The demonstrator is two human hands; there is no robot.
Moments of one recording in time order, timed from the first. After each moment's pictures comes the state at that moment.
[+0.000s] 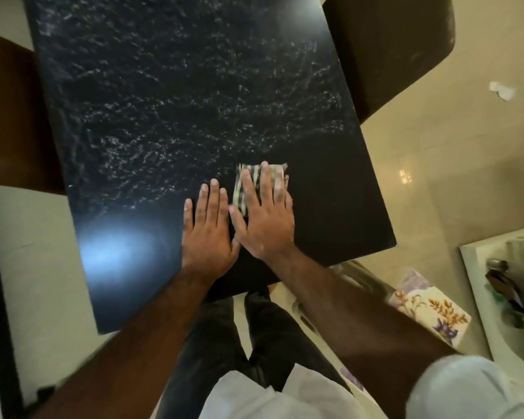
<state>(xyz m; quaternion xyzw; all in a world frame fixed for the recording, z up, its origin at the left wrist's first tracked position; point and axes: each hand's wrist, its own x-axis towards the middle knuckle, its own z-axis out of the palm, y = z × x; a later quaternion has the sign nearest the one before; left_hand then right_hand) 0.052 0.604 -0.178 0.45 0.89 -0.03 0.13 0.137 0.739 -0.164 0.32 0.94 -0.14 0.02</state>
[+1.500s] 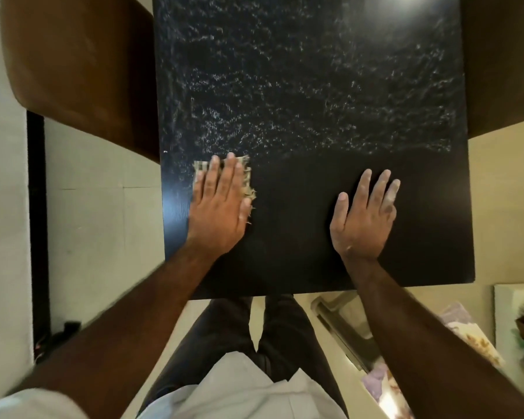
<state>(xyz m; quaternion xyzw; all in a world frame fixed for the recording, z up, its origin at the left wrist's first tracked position) -0.055 0.505 -0.169 0.37 0.92 0.02 0.15 0.120 0.739 -0.170 0.45 0.89 -0.08 0.02</state>
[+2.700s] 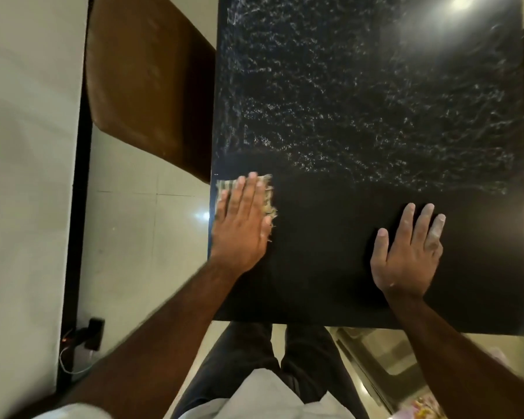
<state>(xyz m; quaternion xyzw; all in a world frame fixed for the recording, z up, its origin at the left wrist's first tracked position) -0.090 0.474 -0.165 0.33 0.93 0.02 0.16 0.111 0.740 -0.163 0.43 0.90 -0.10 0.05</state>
